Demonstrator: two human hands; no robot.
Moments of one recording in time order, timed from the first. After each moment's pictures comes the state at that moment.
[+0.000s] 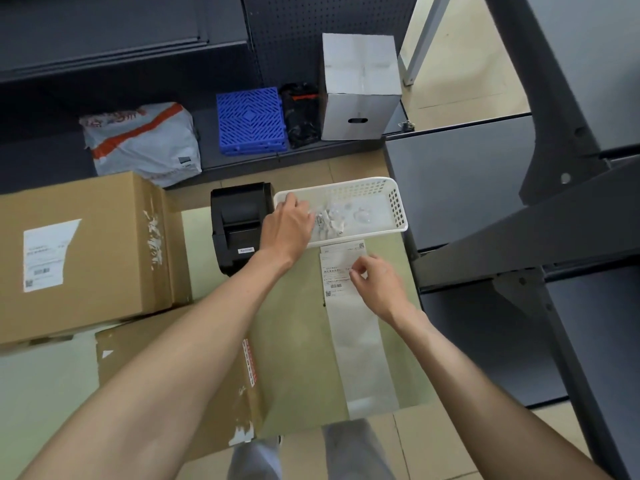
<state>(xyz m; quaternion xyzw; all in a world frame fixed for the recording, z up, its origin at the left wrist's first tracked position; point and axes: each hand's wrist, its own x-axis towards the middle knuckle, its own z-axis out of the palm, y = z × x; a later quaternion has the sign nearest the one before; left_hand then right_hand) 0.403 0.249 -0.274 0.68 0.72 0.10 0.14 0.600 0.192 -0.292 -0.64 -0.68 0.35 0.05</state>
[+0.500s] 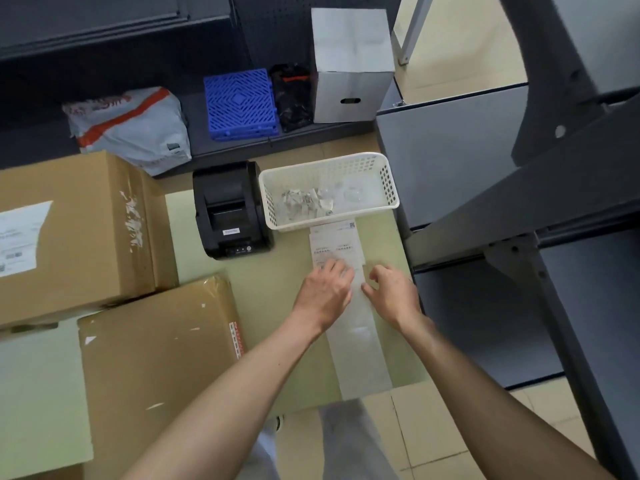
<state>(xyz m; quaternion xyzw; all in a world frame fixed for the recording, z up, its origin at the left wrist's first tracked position) 0.486 0.130 -0.342 0.83 0.55 0.04 0.12 0.647 0.151 -0.335 -0.68 -0.69 0.26 -0.06</state>
